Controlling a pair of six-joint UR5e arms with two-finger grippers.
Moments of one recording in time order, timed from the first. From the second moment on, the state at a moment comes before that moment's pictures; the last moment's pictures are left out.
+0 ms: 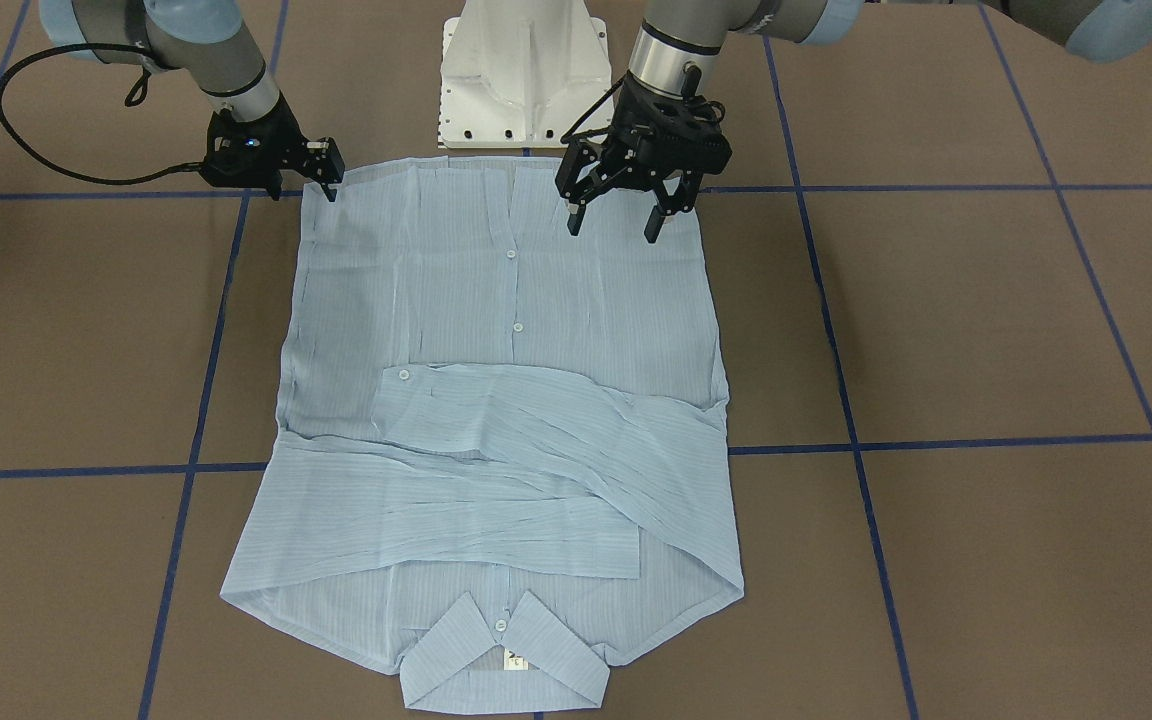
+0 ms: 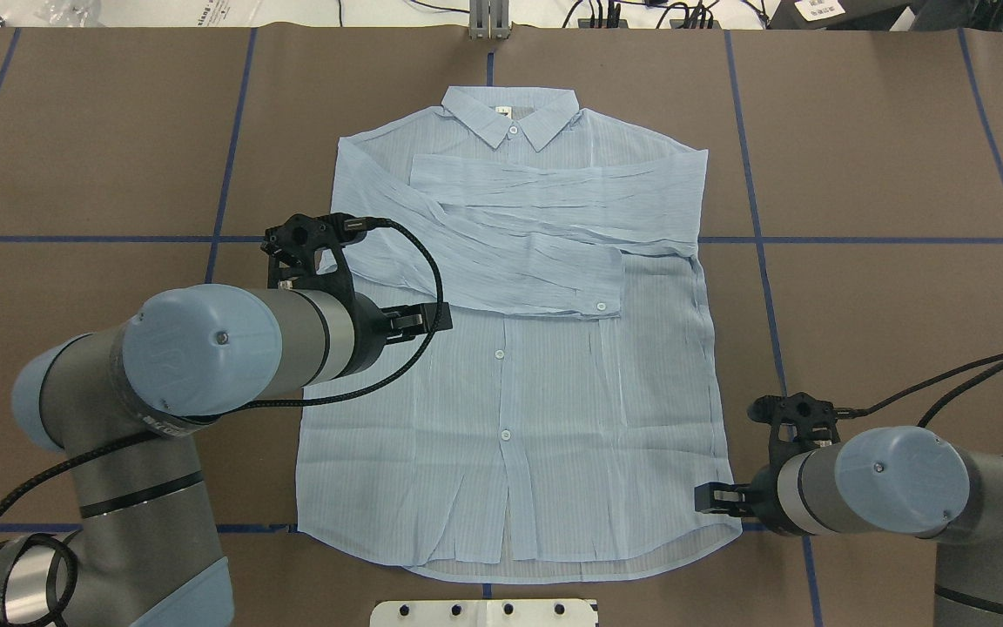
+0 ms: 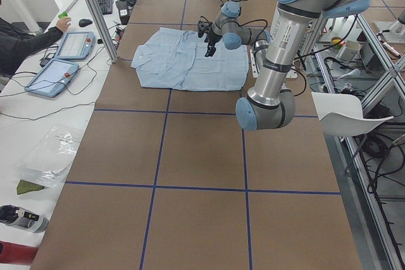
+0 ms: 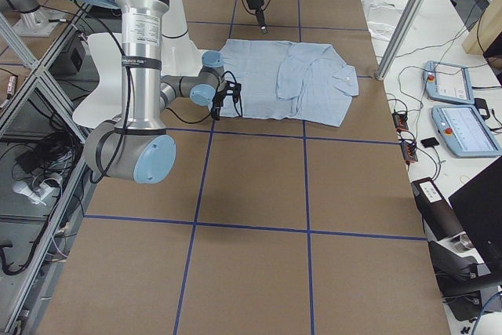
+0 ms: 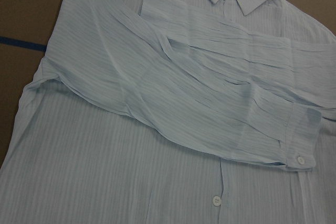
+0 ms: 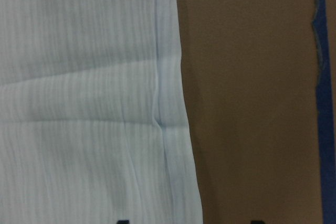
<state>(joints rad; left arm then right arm) -0.42 -2.07 -2.00 -1.75 -1.55 -1.45 0.26 -1.63 2.06 -1.20 1.78 1.49</state>
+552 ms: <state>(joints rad) -0.42 -2.07 -2.00 -1.75 -1.55 -1.45 0.26 -1.63 2.06 -1.20 1.80 1.49</state>
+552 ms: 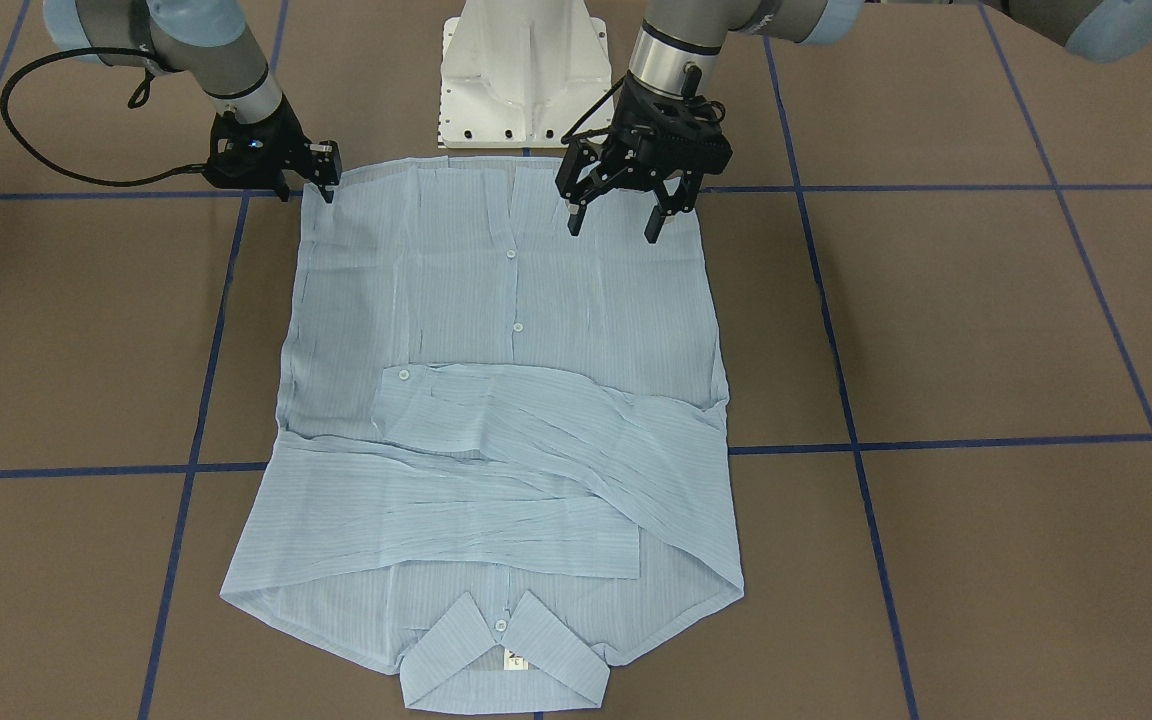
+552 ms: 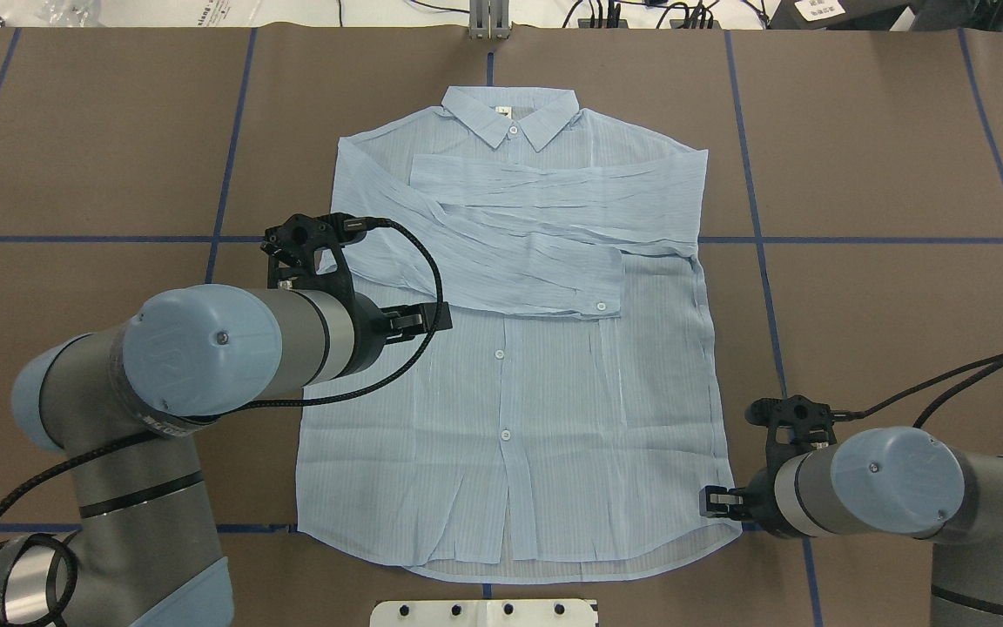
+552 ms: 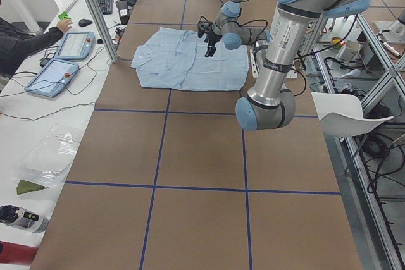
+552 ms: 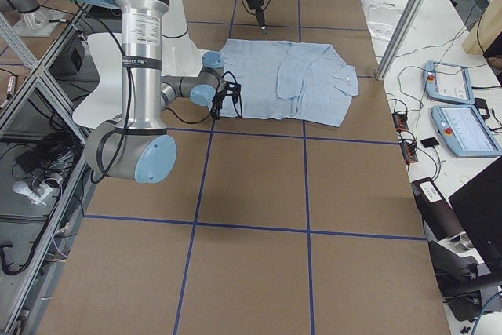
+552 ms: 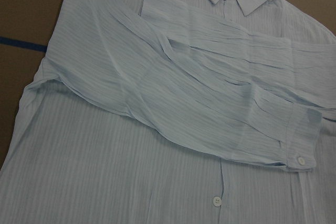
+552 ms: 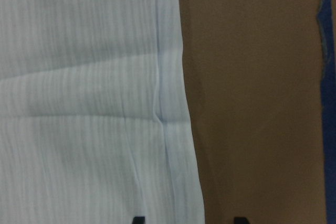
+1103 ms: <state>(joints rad) -0.42 -2.07 -2.00 -1.75 -1.55 -1.45 0.26 -1.62 2.04 -1.20 1.82 1.49</state>
